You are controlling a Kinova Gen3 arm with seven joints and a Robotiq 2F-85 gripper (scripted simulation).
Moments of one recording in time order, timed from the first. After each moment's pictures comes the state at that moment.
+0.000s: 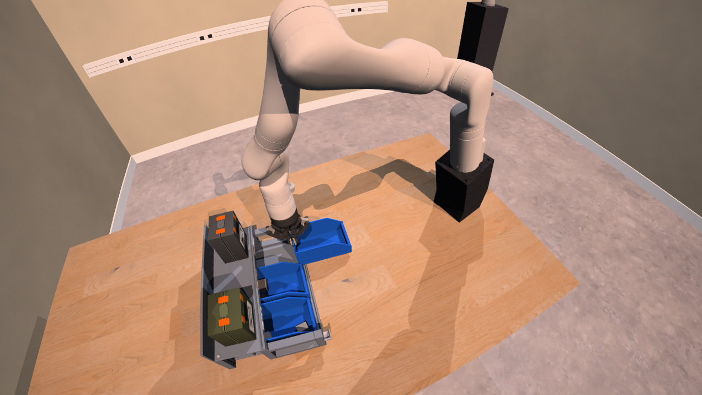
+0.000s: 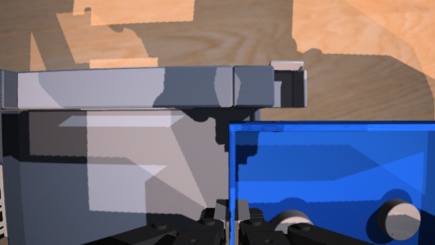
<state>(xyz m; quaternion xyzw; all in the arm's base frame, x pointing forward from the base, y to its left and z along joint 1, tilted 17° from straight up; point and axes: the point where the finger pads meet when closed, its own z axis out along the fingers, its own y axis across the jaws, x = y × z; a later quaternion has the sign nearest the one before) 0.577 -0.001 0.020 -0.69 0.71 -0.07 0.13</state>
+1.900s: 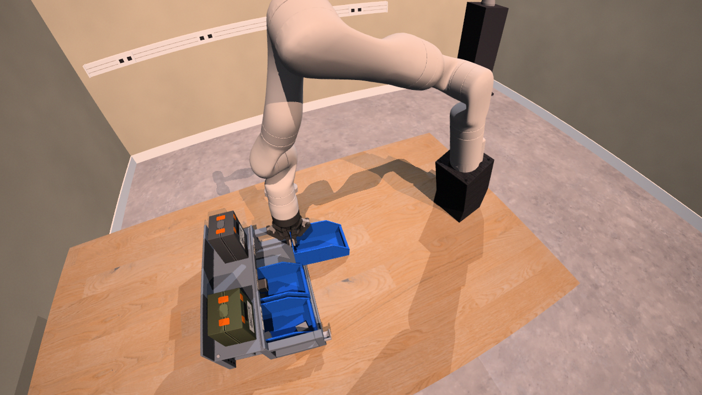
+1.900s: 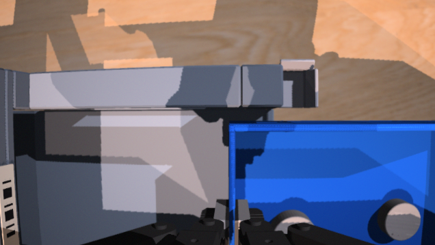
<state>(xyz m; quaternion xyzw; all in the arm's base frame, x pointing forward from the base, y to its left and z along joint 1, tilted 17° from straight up) 0.581 -0.001 0.018 -0.68 0.71 -0.09 0.15</state>
